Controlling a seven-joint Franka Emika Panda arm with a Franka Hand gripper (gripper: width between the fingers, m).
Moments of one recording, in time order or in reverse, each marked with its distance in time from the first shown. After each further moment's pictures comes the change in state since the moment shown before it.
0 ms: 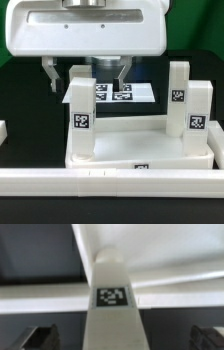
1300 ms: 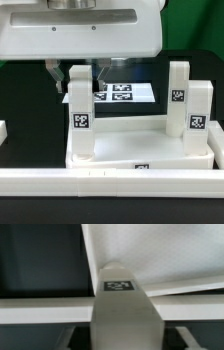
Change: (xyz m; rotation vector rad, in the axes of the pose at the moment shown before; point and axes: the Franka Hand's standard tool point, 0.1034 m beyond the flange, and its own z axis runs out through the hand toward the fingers) arm 0.013 0.006 -0.001 0.014 -0.202 -0.020
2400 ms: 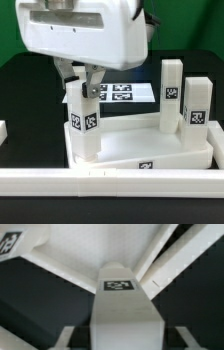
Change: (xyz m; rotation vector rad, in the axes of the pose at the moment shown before) arm 0.003 0.000 0.002 0.042 0.036 0.830
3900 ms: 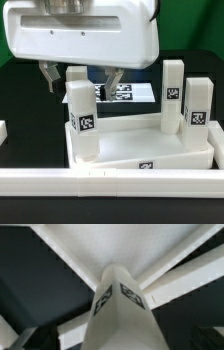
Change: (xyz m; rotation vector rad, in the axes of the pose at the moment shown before) arm -0.003 0.000 0.005 -0.008 -0.004 -0.439
